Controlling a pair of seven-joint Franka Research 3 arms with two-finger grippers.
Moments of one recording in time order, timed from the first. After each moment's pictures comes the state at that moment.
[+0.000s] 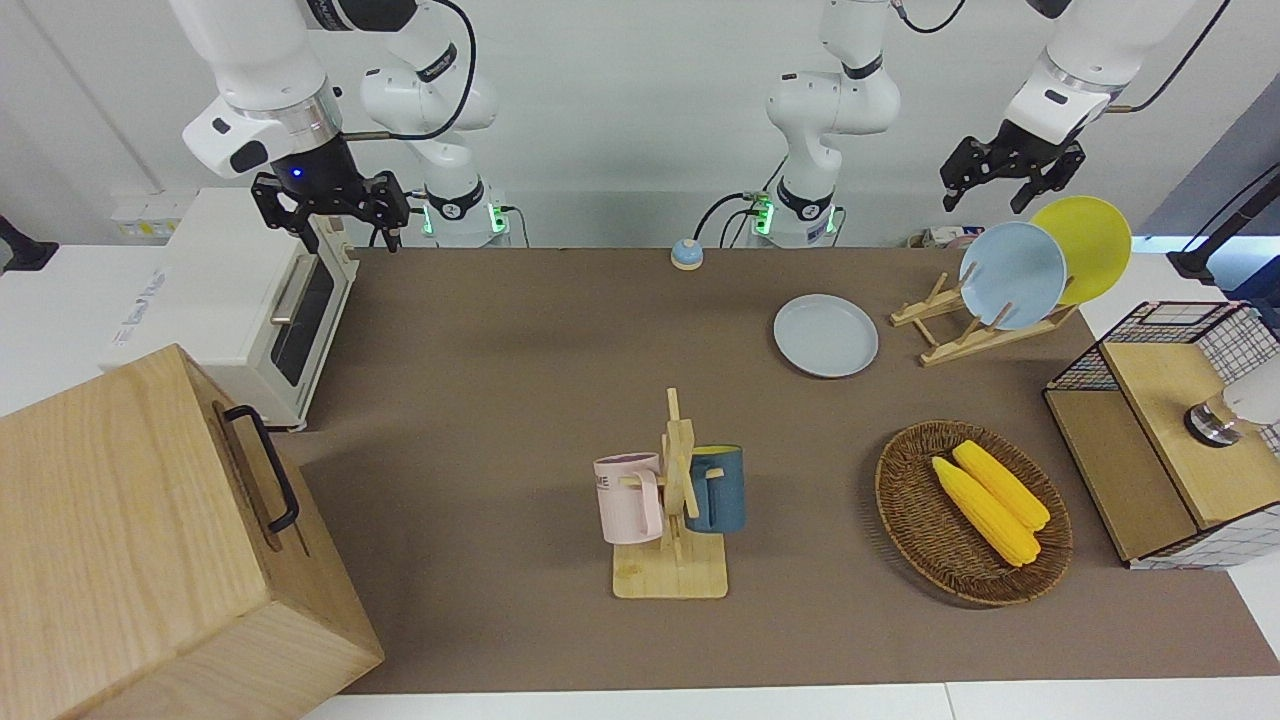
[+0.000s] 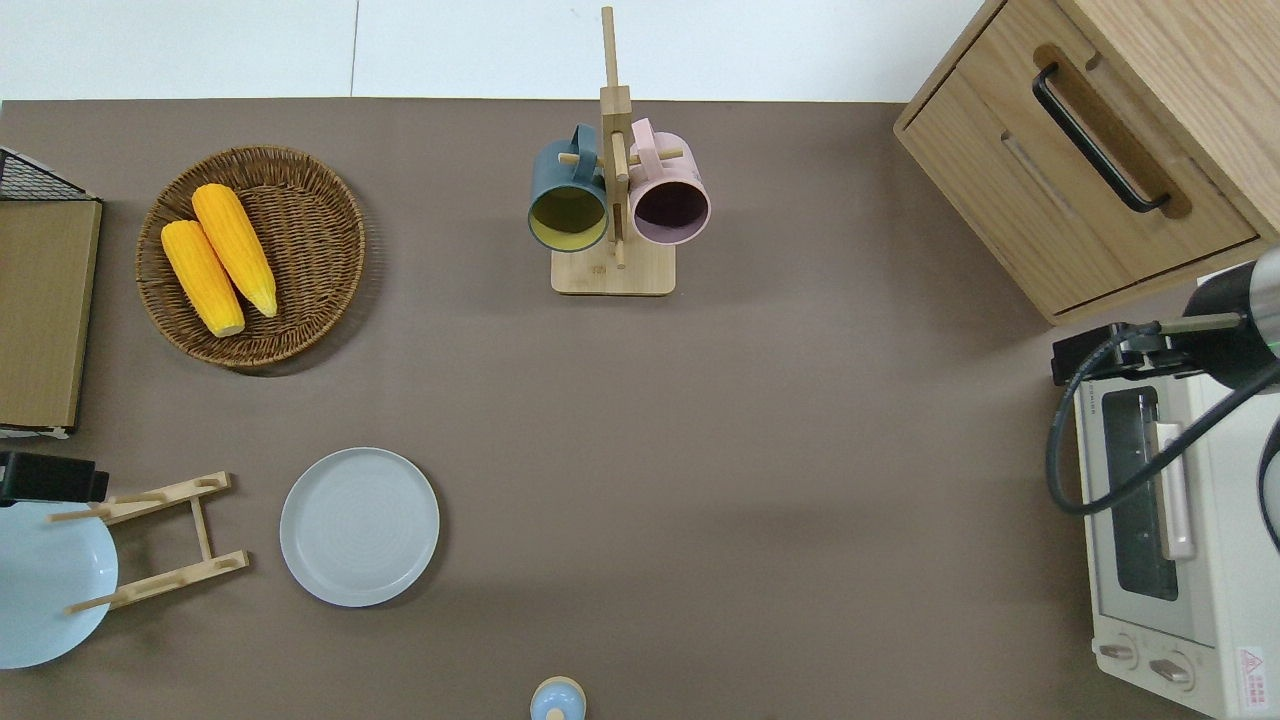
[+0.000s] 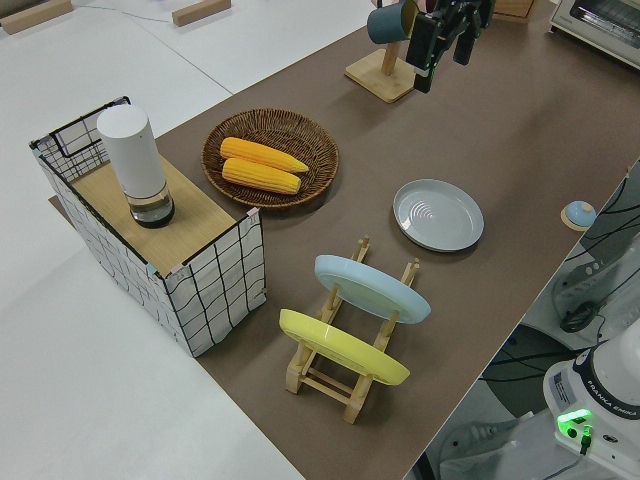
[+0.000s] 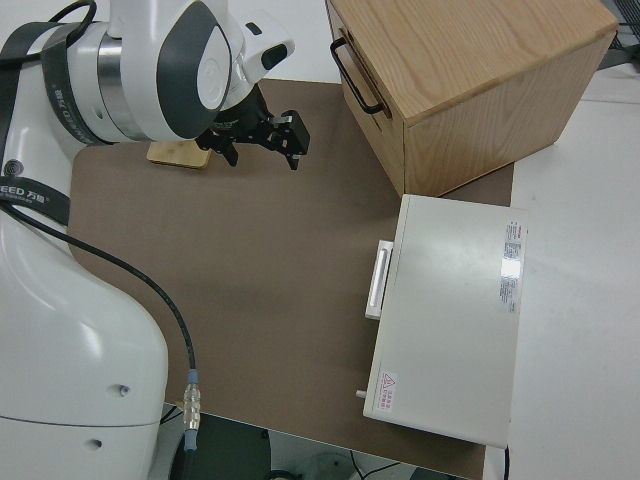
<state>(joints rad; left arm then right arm) -0.14 -0.17 0.19 -1.70 0.02 1.44 0.11 -0.09 0.03 0.16 -1.48 -0.03 1.46 0.05</state>
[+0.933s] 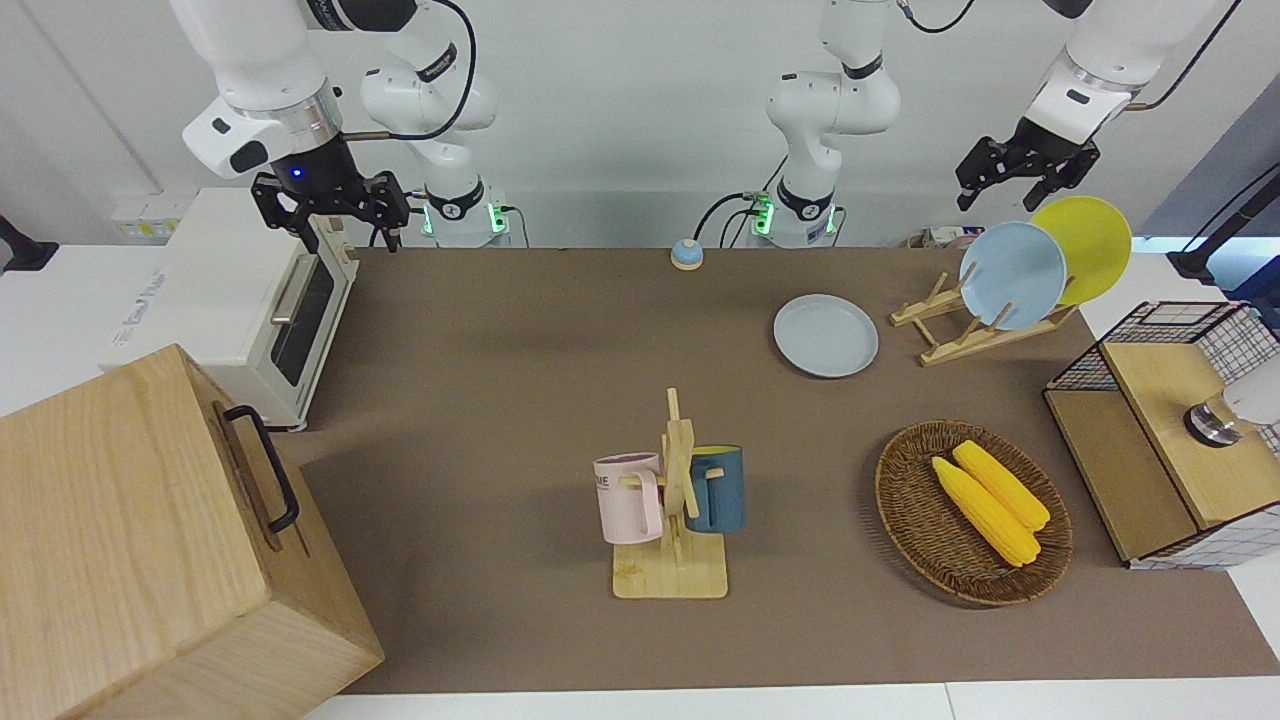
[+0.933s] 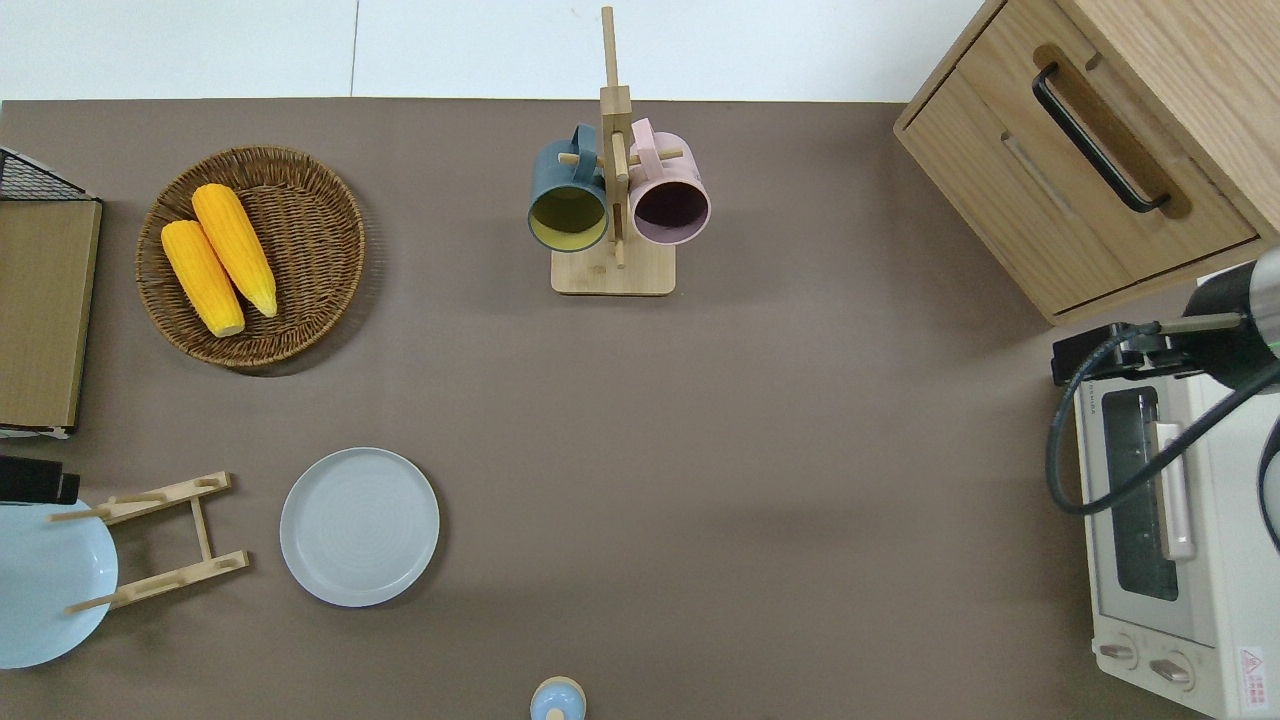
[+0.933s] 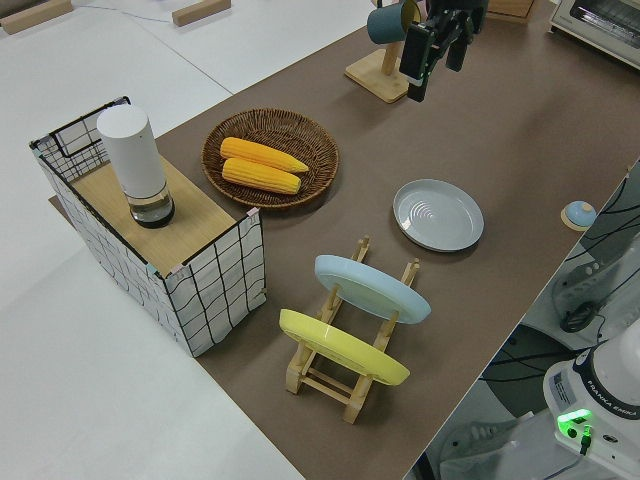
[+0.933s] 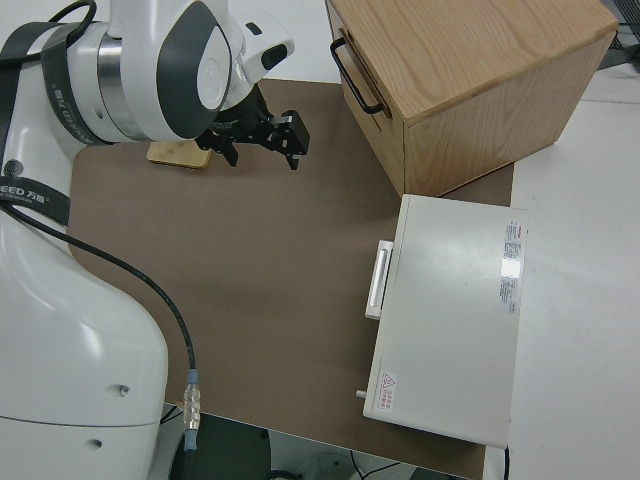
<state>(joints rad) -0.14 -0.17 0.23 -1.70 0.02 1.43 0.11 -0.09 0.03 0.16 -1.48 -0.03 1.46 0.05</state>
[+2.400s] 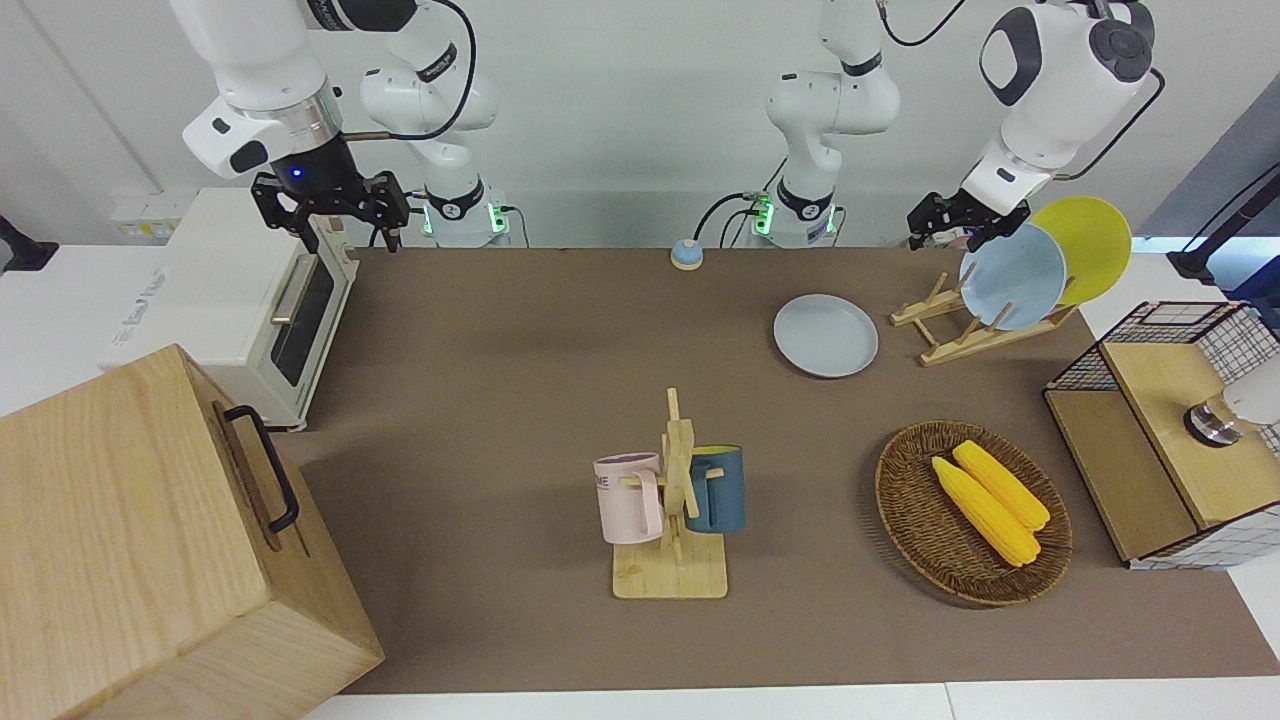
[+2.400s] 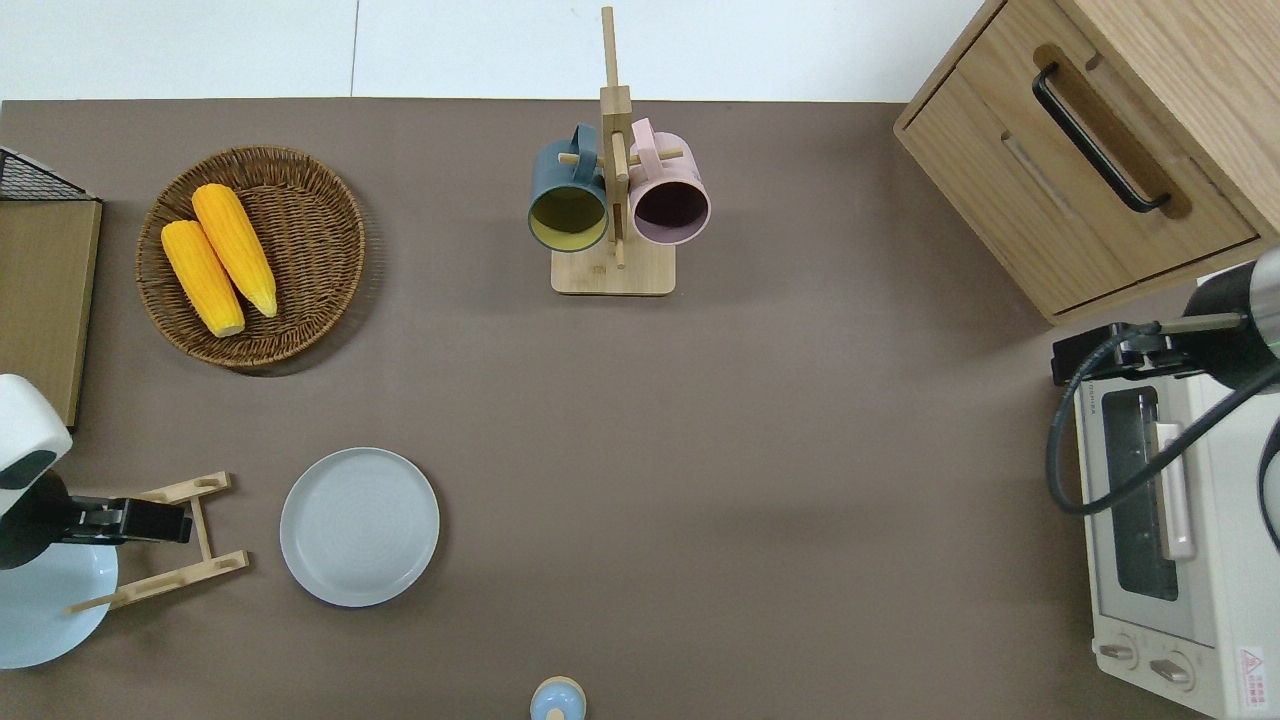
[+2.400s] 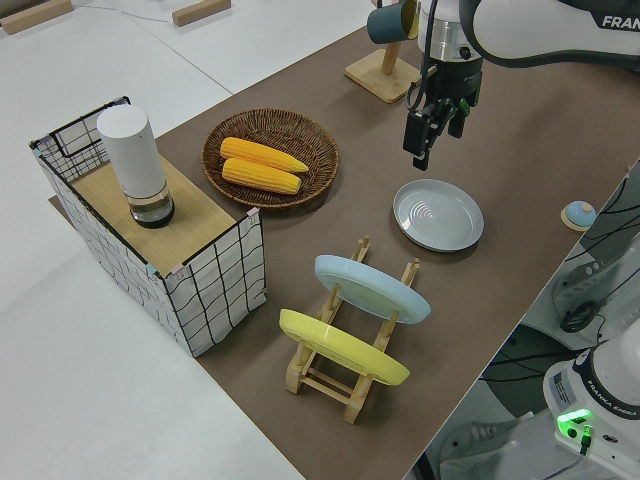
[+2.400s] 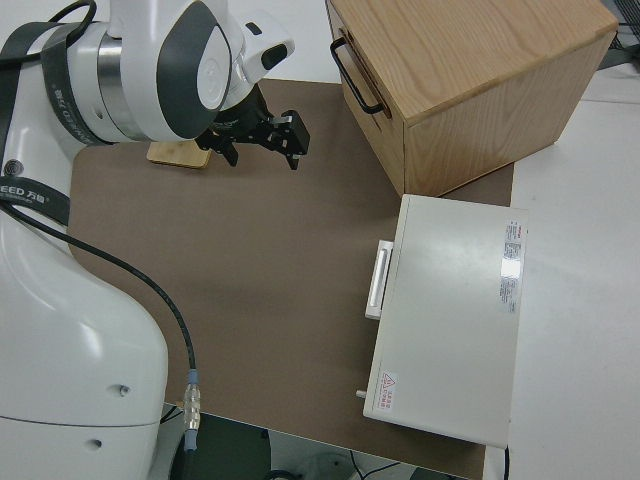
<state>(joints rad) -0.14 -0.26 0.23 -2.07 0.01 1.64 0.11 -0.09 0.03 0.16 -1.48 -0.03 1.46 0.05</state>
